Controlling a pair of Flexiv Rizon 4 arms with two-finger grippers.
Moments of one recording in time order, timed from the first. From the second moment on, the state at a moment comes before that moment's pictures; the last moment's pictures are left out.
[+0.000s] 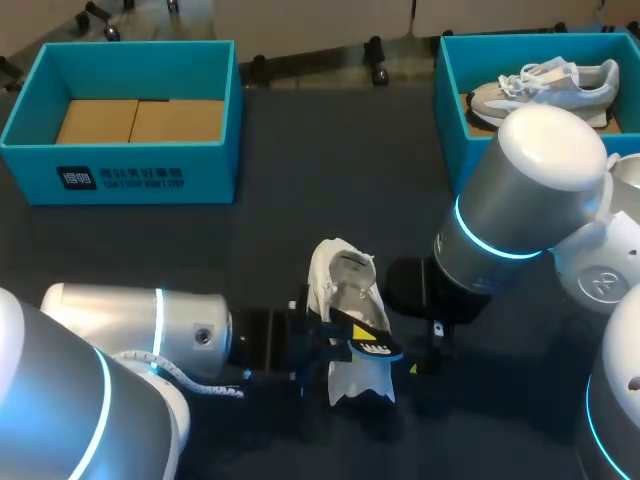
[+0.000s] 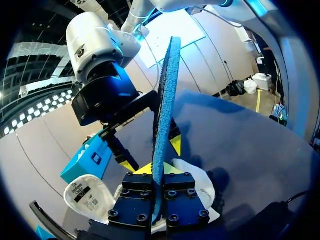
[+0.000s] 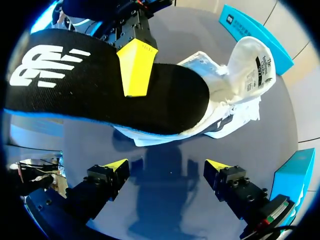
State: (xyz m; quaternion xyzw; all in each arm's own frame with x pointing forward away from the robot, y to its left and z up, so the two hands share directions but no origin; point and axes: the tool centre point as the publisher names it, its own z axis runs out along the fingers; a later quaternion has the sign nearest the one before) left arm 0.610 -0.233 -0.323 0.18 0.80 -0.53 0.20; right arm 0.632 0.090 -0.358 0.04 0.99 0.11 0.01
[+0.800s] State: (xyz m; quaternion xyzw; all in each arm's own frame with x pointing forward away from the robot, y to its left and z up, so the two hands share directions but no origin) left arm 0.636 -0.232 -0.344 0.20 0.78 -0.54 0.25; right arm 0.632 0.090 -0.358 0.04 0.99 0.11 0.01
